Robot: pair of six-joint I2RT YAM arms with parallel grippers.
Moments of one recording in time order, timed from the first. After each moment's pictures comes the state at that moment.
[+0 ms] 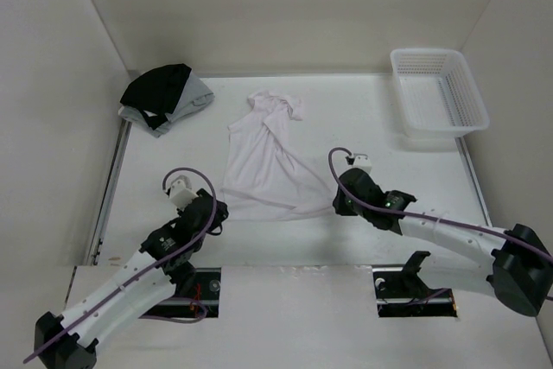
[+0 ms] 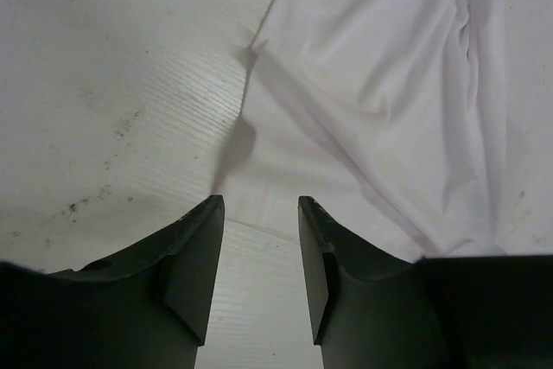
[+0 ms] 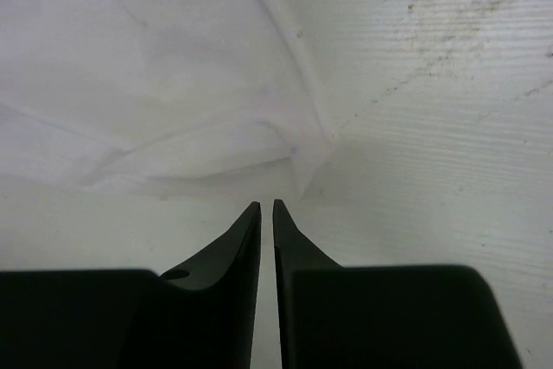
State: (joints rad) left arm -0.69 0.51 0.30 -0.52 -0.52 -1.12; right arm 0.83 1.12 0.60 -0.33 0.29 0.74
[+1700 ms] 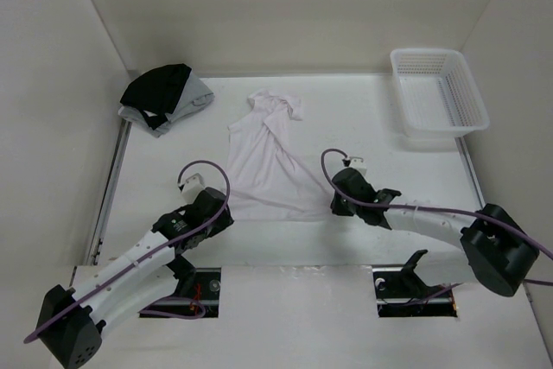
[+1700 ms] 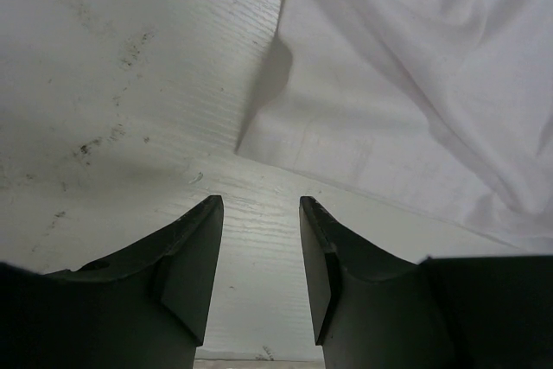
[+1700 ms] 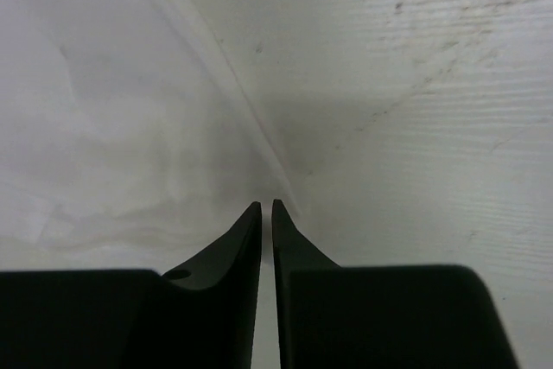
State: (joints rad) left arm -0.67 0.73 0.40 -0.63 -0.35 -1.09; right arm 0.75 1.30 0.56 -0.17 0.26 0.74
